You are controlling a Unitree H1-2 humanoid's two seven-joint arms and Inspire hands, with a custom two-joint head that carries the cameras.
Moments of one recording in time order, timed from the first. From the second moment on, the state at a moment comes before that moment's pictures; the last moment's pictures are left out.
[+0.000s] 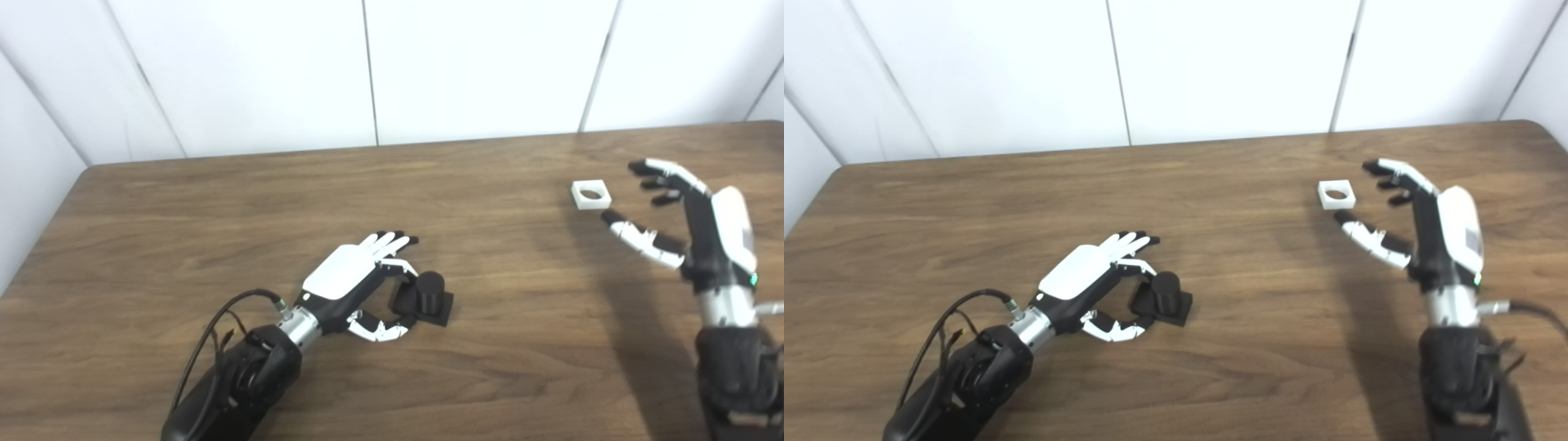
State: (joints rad) left arm -0.29 0.34 -0.51 0.10 0.67 -0.17 -0.09; right arm -0.12 -0.37 -0.12 -0.12 -0.57 -0.02 -0.14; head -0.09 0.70
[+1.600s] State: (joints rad) left arm -0.28 0.33 -0.48 0.11 0.67 -0.20 -0.07; right arm -0.65 -0.64 0.25 0.51 -0.58 0.03 0.40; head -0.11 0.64
